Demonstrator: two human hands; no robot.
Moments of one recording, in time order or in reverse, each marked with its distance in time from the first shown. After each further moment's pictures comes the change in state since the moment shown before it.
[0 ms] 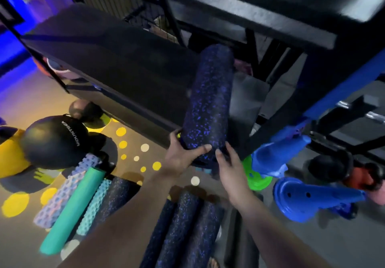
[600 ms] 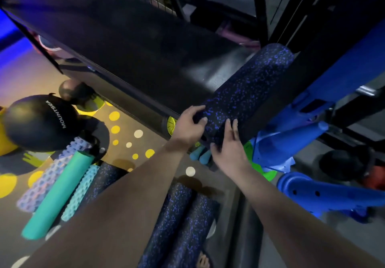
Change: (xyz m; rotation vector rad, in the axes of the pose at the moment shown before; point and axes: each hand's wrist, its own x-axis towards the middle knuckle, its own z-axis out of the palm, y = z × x) left_hand 0.089 -0.051 0.088 0.361 0.028 0.216; right_hand 0.094 0.064 -0.023 -0.658 -0.190 -0.333
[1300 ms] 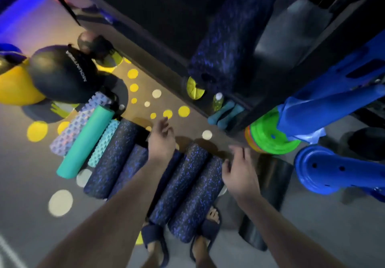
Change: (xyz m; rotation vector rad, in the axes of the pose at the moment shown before) left_hand -0.124 -0.151 -0.040 -0.074 0.324 -0.406; right_hand -0.115 0.059 0.107 -0.003 0.053 -0.027
